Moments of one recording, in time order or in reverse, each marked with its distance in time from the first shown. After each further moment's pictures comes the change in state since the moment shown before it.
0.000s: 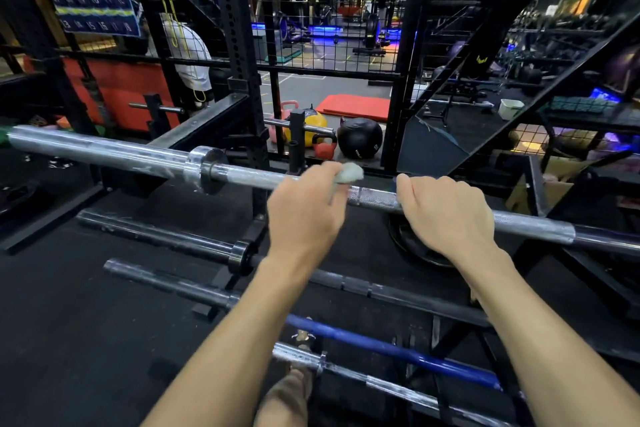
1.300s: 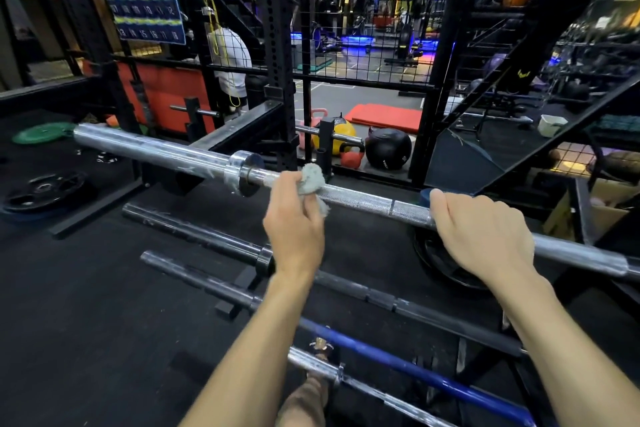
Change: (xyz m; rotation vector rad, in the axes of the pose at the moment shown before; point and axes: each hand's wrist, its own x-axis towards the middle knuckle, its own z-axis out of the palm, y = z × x) left_hand -0.015 -0.045 -0.004 -0.171 0.303 -0.339; right_hand -0.011 -0.015 -0.021 -0.072 -0.084 -0.007
